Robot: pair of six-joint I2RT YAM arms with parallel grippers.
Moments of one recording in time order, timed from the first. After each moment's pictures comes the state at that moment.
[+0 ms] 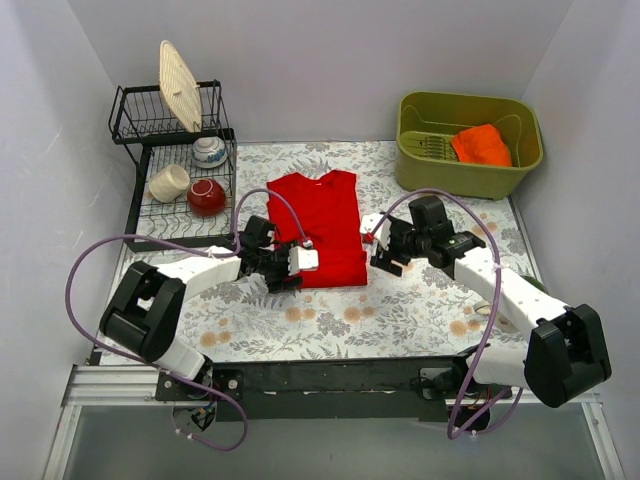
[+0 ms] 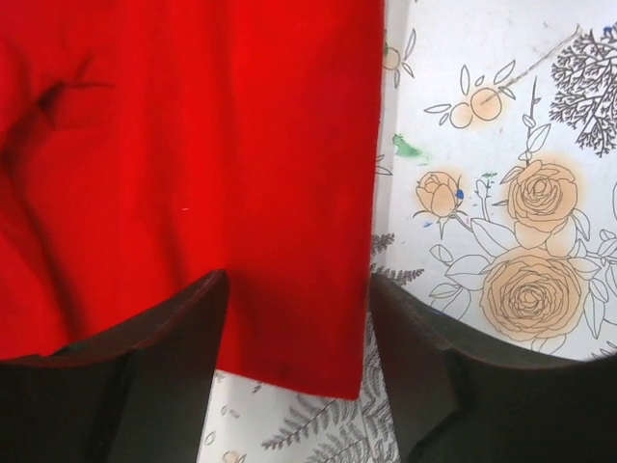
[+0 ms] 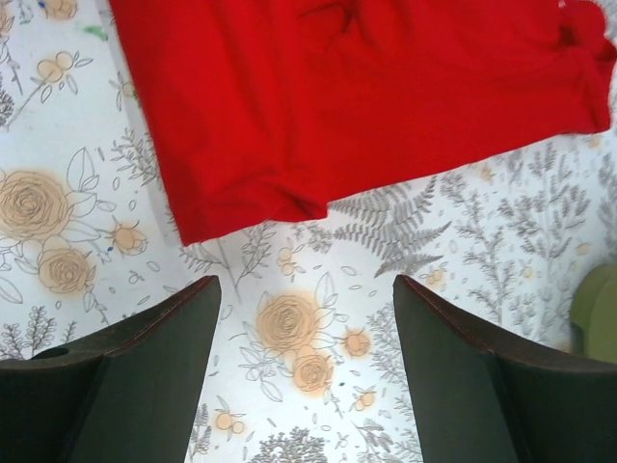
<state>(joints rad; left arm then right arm) -0.50 1.51 0.77 -0.24 0.54 0.90 0.48 1.25 0.86 -0.38 -0.48 -0.84</state>
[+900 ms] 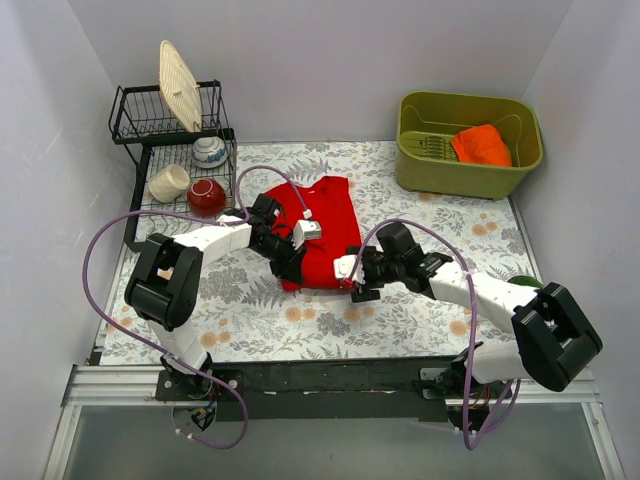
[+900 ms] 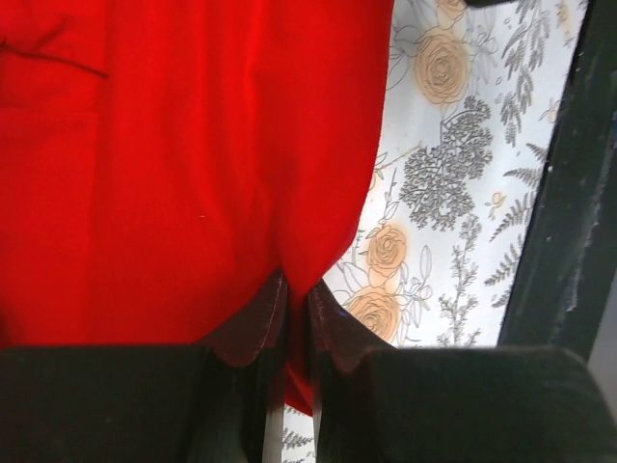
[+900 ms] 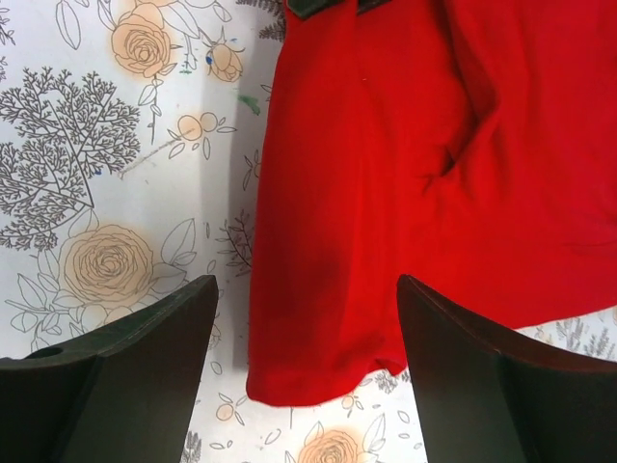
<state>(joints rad) -0.44 1.74 1.08 -0.61 0.78 0.58 0.69 1.33 0.69 -0.13 -0.52 -0.97</state>
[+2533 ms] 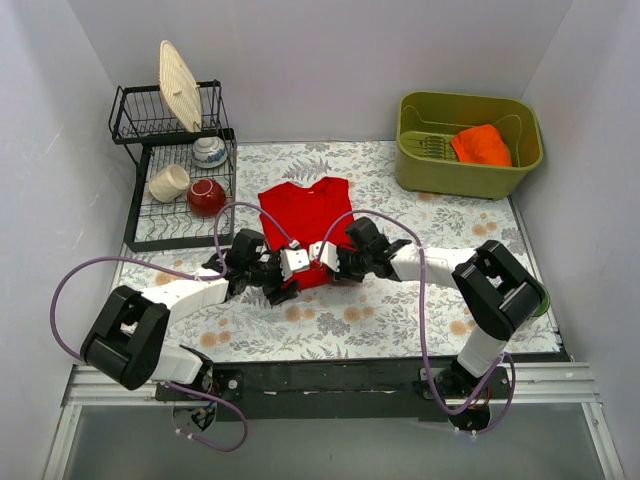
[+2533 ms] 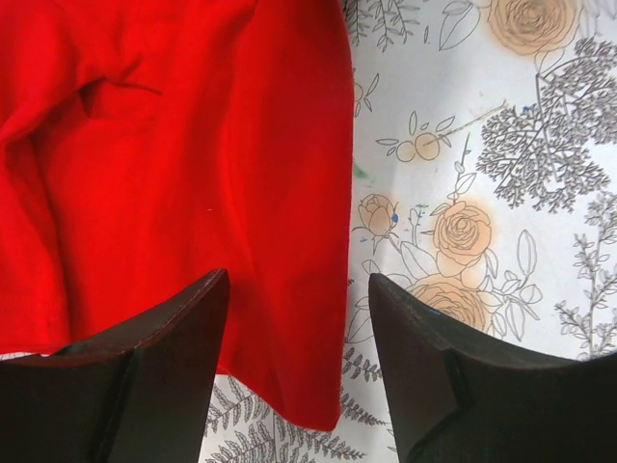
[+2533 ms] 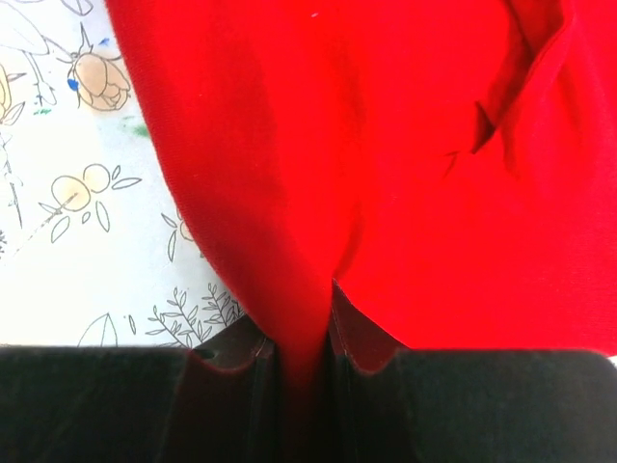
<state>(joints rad) -0.49 1.35 0.58 -0.04 0.57 0.60 0.76 1.69 0.87 -0.07 -0.36 -0.77</state>
